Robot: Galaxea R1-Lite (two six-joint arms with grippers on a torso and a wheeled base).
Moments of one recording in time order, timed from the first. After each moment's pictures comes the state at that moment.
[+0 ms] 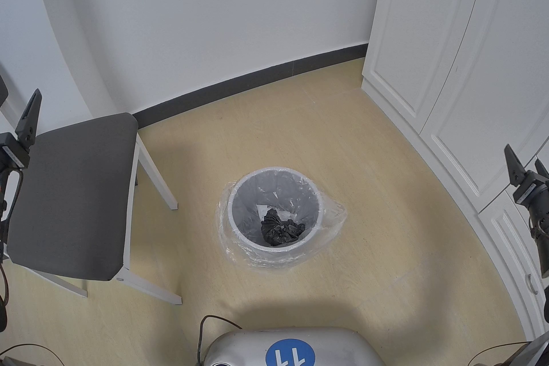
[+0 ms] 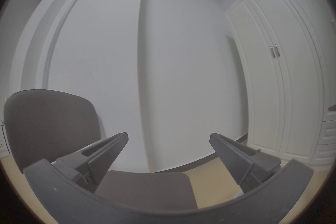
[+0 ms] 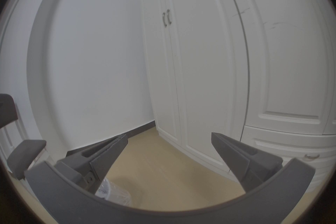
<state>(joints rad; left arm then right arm) 0.03 1.19 -0.28 -1.39 0.09 0.08 0.09 1.36 -0.07 -1.55 -0.32 0.12</state>
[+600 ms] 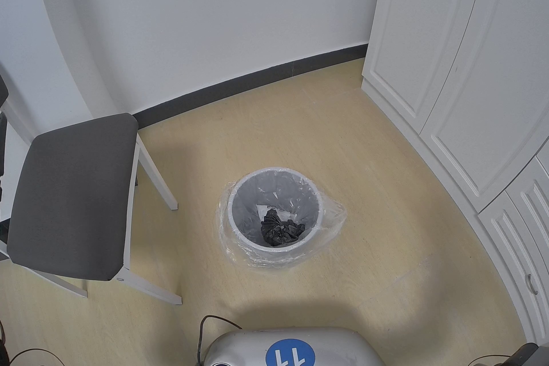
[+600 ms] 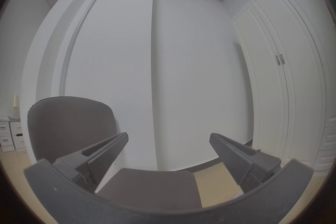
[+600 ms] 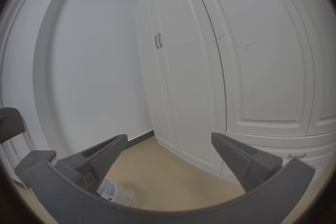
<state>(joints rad) 0.03 0.94 -0.16 -1.31 0.17 0.07 0.09 0.73 -0.02 -1.06 -0.36 0.15</state>
